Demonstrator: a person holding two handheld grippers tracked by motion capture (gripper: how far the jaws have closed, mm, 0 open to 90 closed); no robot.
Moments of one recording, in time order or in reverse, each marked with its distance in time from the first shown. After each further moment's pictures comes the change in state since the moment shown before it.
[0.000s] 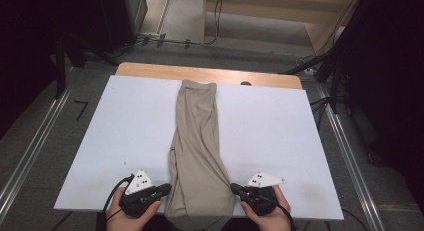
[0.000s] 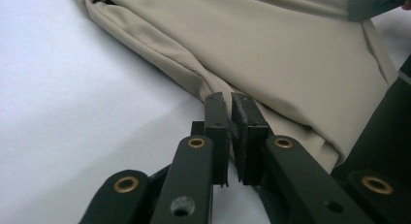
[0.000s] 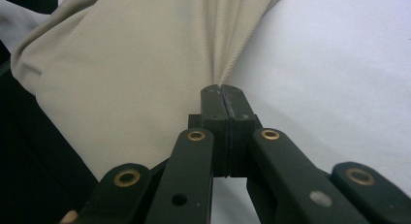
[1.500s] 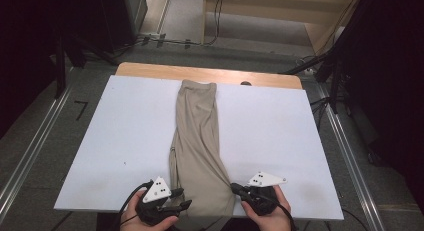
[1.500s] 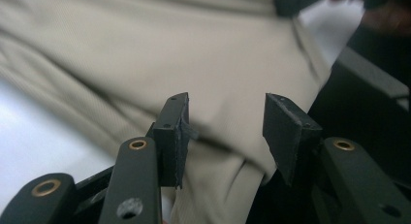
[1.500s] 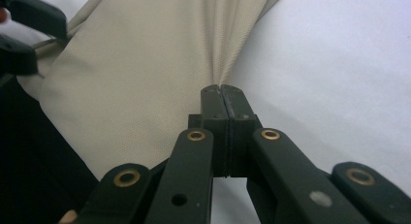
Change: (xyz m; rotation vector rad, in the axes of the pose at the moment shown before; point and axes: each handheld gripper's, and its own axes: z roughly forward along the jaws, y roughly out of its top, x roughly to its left) left arm -0.038 0.010 0.015 -0.009 -0.108 0.086; right arm -0.001 0.000 -0.001 -0.010 0.006 0.022
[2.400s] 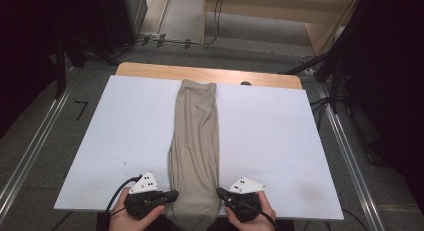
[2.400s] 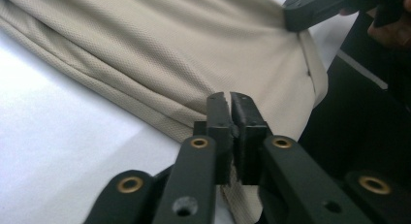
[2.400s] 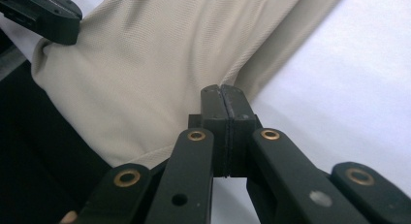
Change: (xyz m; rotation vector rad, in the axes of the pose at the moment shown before) left arm 0.037 -0.012 -0.009 0.063 -0.076 -0.050; right arm 0.042 0.007 0.017 0.023 -0.038 -0.035
